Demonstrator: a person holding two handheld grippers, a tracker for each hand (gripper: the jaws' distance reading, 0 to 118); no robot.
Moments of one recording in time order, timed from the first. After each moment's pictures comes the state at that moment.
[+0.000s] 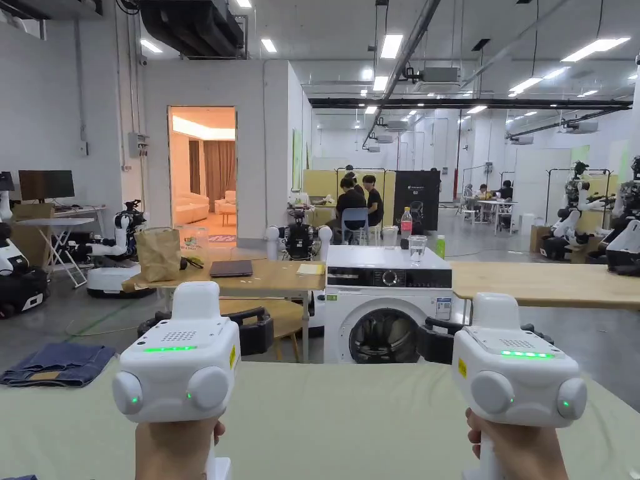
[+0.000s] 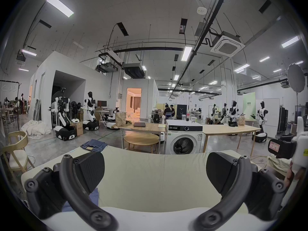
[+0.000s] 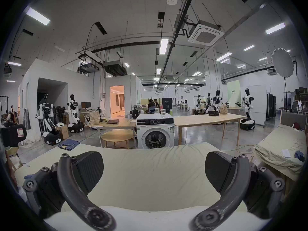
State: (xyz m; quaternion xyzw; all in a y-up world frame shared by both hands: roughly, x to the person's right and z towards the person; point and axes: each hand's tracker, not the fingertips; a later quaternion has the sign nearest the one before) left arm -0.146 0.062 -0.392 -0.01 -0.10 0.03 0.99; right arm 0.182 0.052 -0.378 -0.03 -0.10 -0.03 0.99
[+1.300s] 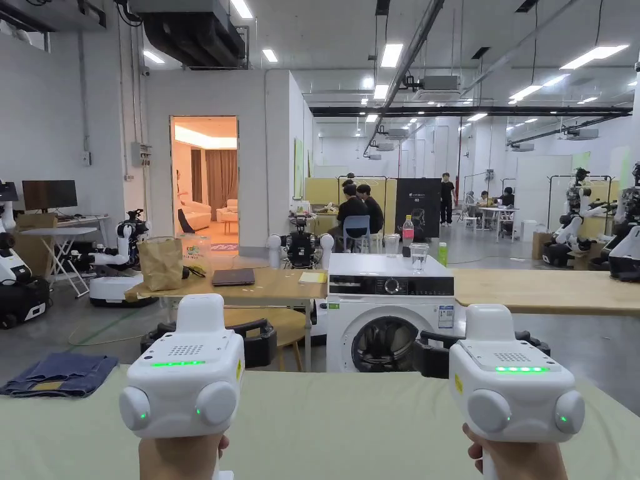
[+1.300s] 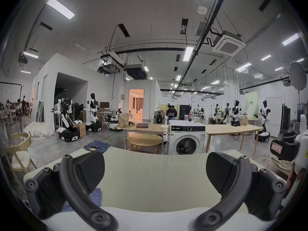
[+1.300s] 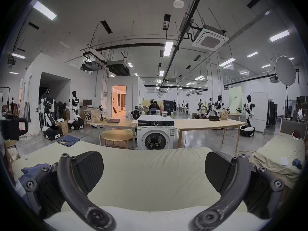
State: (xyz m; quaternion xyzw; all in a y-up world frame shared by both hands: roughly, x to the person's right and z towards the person) left arm -0.143 0.060 -0.388 0.00 -0.09 0.02 1.00; right arm 0.171 0.050 -0.372 -0.02 -0.09 0.00 1.00
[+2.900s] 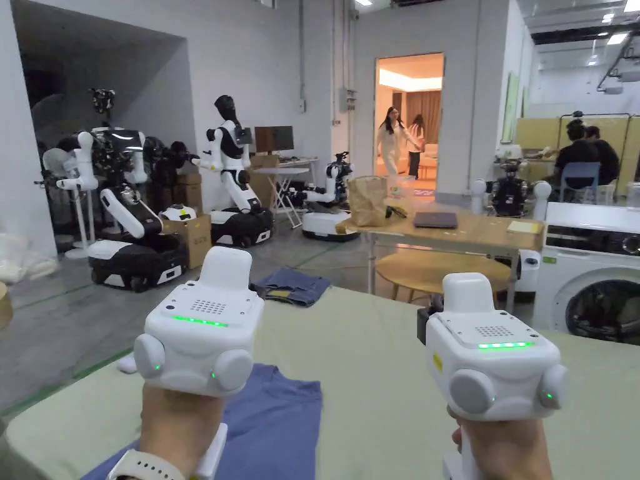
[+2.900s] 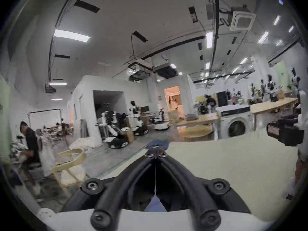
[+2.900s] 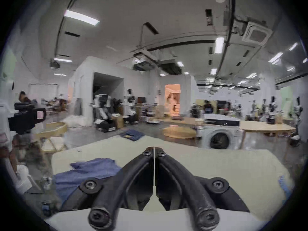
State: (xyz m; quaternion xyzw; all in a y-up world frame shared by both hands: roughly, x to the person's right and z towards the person) left arm -0.350 0.028 -0.267 -0.02 0.12 -0.11 0.99; right arm -0.106 0.005 -0.367 -0.04 0.21 0.00 0.98
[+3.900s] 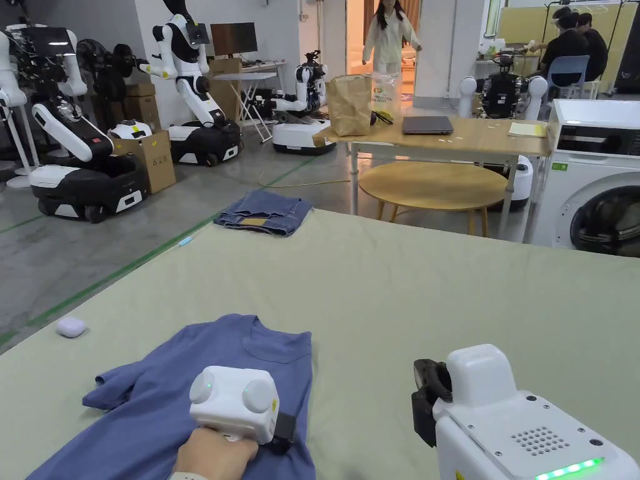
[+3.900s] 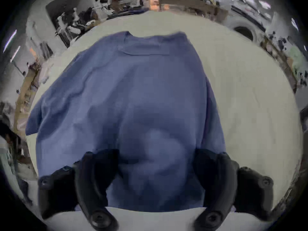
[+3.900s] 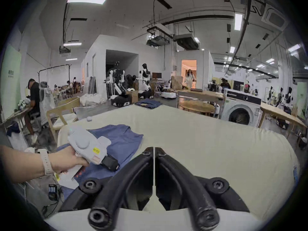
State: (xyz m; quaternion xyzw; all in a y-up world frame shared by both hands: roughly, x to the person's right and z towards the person) left arm -0.441 -0.257 -0.531 -0.54 0.01 -0.03 0.84; right arm -0.130 -0.121 -0.416 -0.15 0.25 0.04 0.96
